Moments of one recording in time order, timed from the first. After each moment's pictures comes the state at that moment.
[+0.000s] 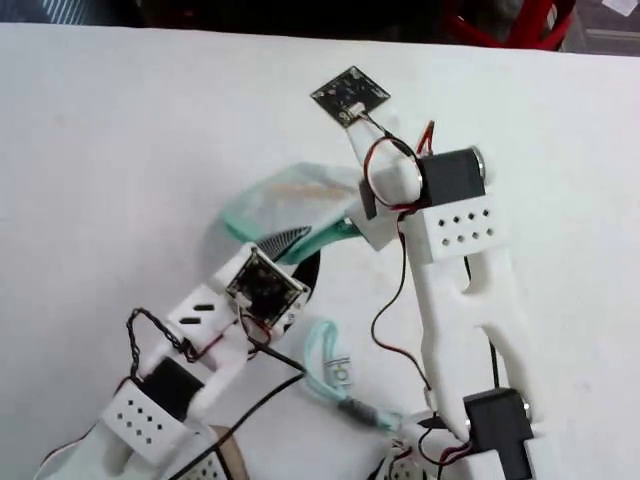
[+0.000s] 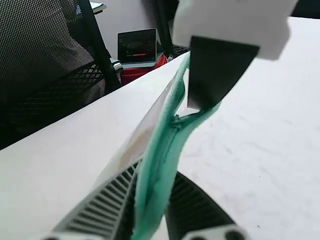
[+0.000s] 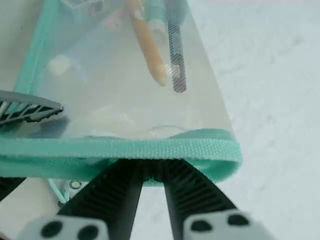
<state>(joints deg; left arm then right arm) 29.3 -77.0 81.5 20.4 -12.4 -16.4 -10.5 -7.6 97.8 25.3</state>
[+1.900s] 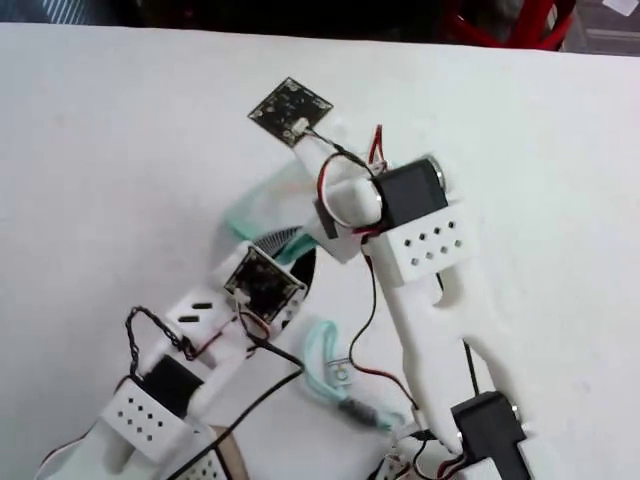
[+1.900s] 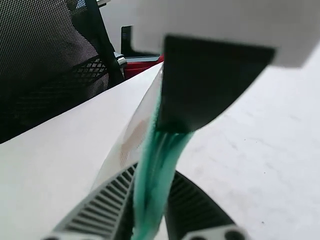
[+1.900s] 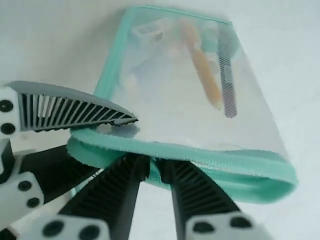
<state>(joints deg) 28.6 -77.0 81.5 20.4 -12.4 -23.3 -5.8 -9.1 98.3 30.9</state>
